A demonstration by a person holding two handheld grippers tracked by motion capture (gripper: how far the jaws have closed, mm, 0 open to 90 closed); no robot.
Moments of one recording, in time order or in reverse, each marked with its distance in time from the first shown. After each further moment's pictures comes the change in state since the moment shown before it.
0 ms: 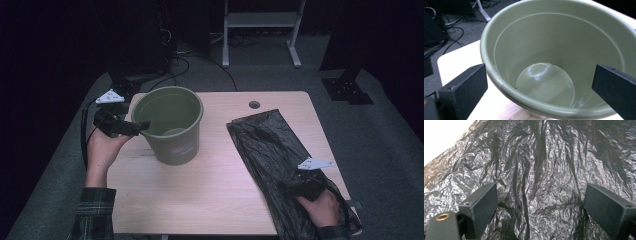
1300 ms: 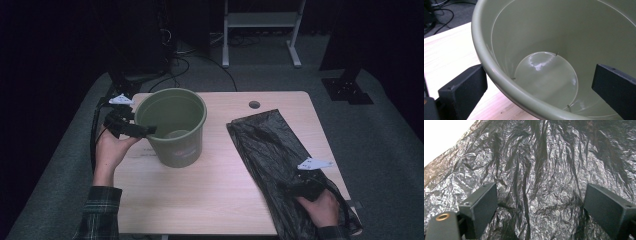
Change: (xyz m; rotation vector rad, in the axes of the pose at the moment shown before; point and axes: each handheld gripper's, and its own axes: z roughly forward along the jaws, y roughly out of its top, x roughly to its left) left arm -0.004 -0.007 0.028 0.101 -0.050 -0.036; right arm 0.000 0.000 0.000 0.001 0.006 -0.003
